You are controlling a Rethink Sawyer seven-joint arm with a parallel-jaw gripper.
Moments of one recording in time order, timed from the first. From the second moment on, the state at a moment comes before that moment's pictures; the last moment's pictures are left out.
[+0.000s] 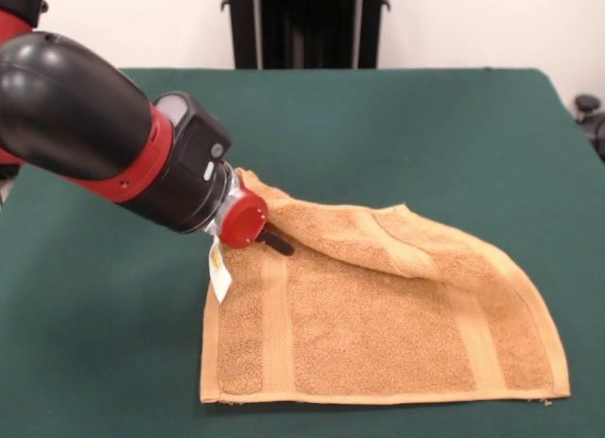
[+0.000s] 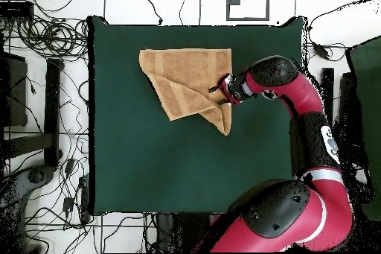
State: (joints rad) arm -0.59 -0.09 0.37 0.96 0.01 1.26 2.08
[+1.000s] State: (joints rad) arm -0.59 -0.09 0.38 1.06 0.13 1.26 2.08
